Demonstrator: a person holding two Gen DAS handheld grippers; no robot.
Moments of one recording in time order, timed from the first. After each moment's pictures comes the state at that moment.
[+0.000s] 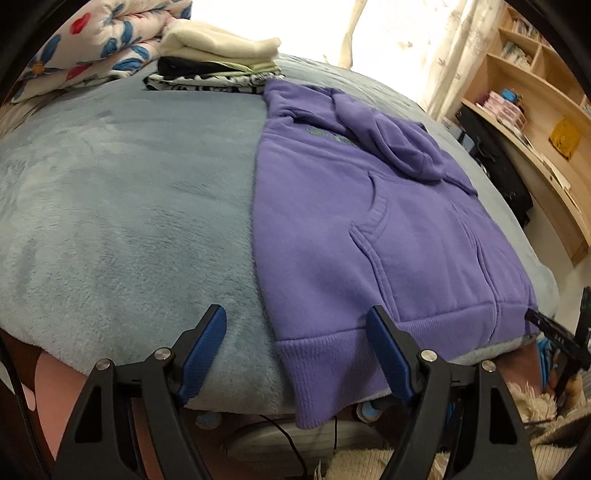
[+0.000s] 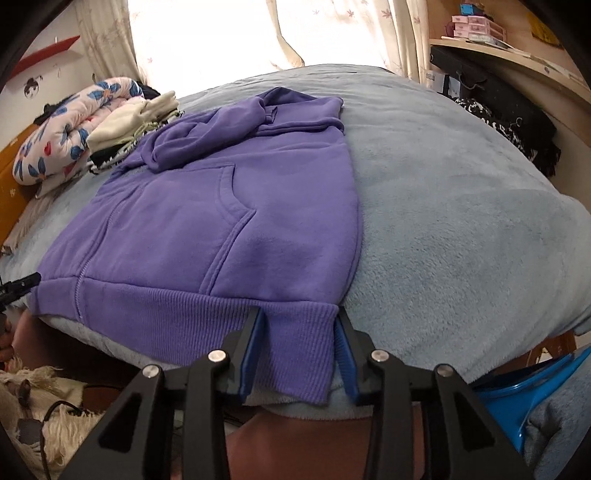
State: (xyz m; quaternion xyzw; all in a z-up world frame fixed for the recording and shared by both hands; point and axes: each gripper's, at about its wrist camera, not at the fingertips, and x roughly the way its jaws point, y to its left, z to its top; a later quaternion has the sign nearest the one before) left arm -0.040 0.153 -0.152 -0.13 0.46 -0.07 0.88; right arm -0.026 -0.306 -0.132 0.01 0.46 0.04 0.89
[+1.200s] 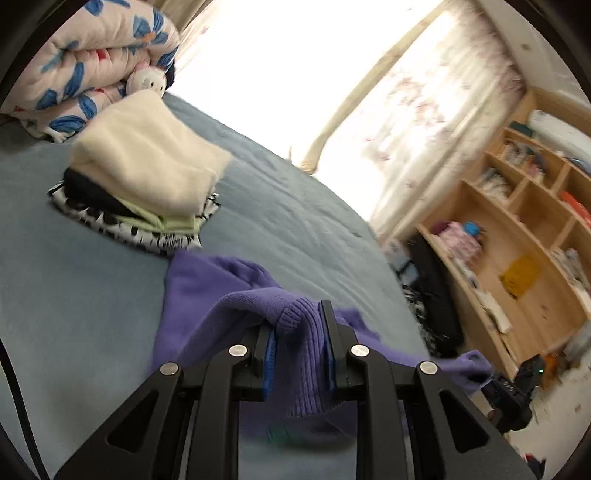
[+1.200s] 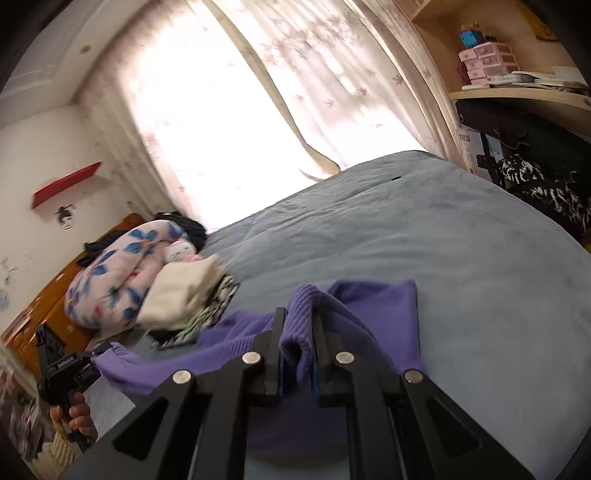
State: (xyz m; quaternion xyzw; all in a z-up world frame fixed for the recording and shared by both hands) left arm 0.226 0.166 -0.008 -0.30 0.32 -0.11 0.89; right arm 0.251 -0.323 0.031 0.18 0.30 0.11 0.93
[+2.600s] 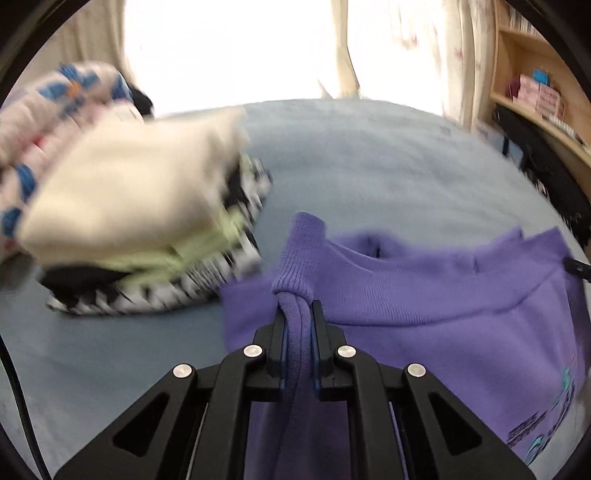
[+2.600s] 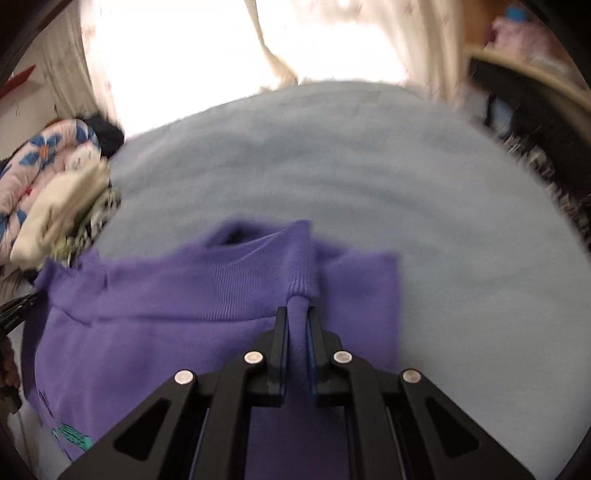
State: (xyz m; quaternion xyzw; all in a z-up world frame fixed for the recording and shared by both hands) left arm 0.361 0.107 -0.098 0.00 0.39 -0.01 0.92; right arm 0.367 -0.313 -0.088 0.05 0.40 0.02 0.91
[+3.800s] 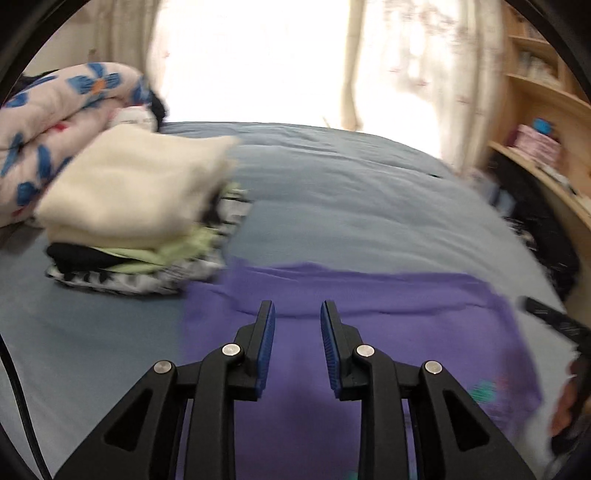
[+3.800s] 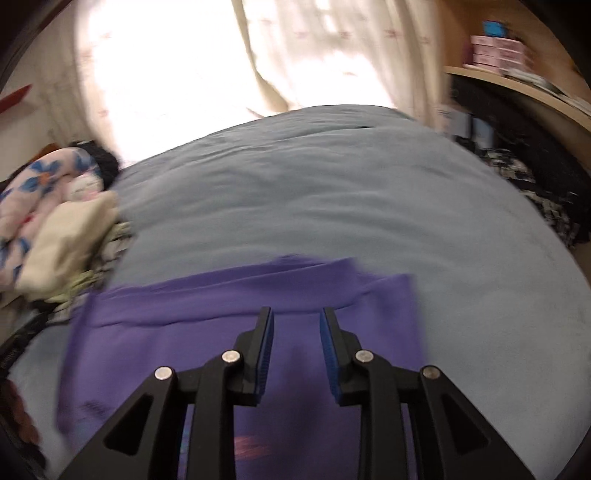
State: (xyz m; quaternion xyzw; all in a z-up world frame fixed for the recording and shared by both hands) left arm 0.325 0.054 -0.069 -0.07 0.37 -0.02 0.93; right arm 0.357 -0.230 -0.069 0.07 0.41 0.05 0.91
